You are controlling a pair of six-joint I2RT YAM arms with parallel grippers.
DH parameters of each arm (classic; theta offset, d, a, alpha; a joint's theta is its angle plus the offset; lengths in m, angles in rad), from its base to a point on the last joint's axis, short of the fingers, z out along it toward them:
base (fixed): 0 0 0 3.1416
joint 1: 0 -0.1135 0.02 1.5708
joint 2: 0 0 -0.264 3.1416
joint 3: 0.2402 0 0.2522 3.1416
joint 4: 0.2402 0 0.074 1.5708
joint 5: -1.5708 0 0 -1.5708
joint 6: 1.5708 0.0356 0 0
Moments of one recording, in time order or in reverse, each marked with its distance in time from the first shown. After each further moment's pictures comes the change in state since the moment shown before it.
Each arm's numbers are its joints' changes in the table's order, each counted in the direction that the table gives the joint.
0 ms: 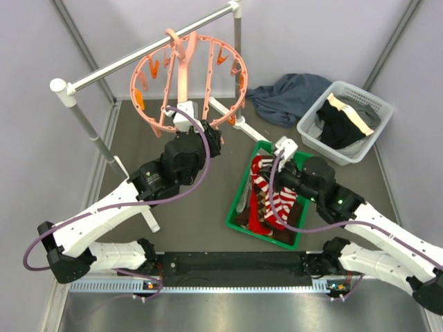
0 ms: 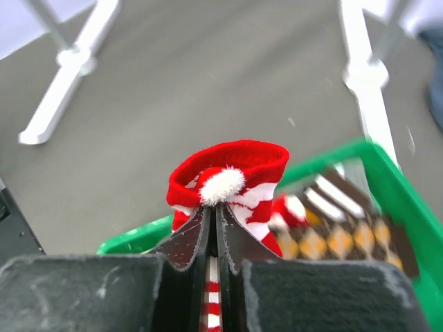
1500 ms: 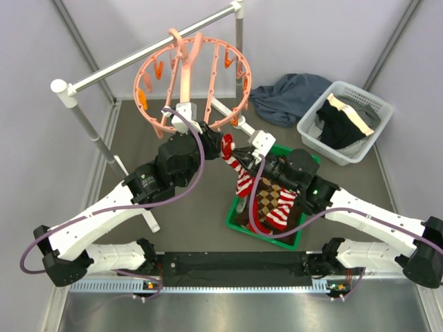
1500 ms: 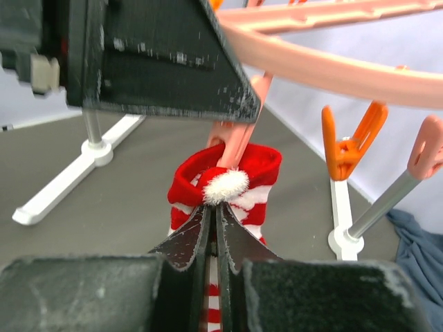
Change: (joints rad) left arm -0.002 -0.041 -0.019 -0.016 -0.084 0.004; right arm -0.168 0.250 0.122 -0.444 0.001 -0.256
